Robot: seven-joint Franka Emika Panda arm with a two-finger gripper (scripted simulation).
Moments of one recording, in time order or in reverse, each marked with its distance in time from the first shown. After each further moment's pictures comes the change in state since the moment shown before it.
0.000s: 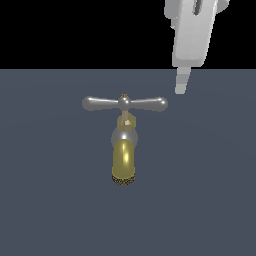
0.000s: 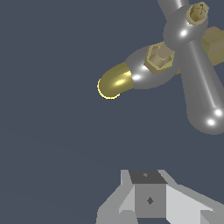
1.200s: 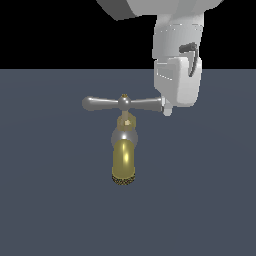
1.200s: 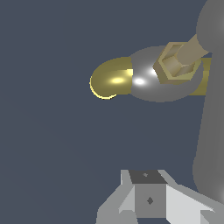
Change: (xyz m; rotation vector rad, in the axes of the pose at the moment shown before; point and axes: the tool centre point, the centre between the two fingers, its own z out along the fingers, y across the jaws) arm 0.022 0.041 0.060 -0.002 0.004 -0.328
